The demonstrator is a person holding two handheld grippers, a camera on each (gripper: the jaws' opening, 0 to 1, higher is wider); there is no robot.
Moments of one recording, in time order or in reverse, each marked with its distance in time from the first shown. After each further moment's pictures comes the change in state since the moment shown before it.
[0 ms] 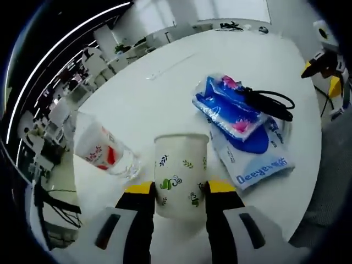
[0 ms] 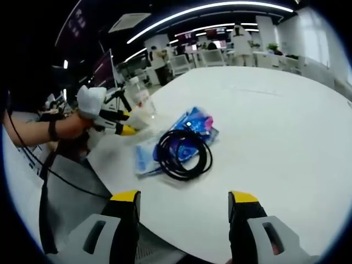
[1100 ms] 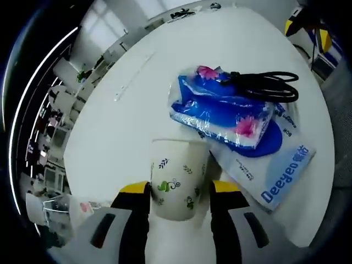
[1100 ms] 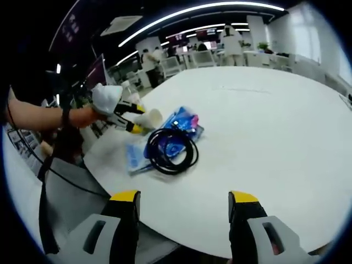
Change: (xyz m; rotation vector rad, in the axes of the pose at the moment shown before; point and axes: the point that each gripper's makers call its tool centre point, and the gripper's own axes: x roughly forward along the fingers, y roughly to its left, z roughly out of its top) left arm 0.065 -0.007 0.041 0.477 0.055 -0.128; right arm -0.021 -0.018 -0.007 0.037 -0.014 -0.053
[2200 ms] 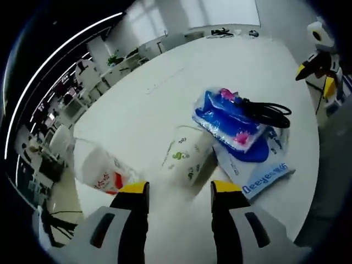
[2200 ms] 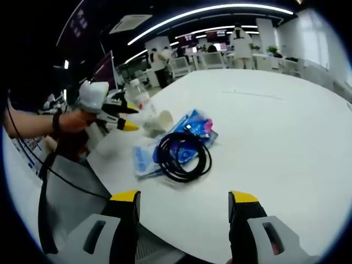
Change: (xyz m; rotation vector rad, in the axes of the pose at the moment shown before) left arm -0.046 0.005 -0.009 -0.215 -0.116 0.058; right arm 0.013 0.028 0.008 -0.049 -0.004 0.054
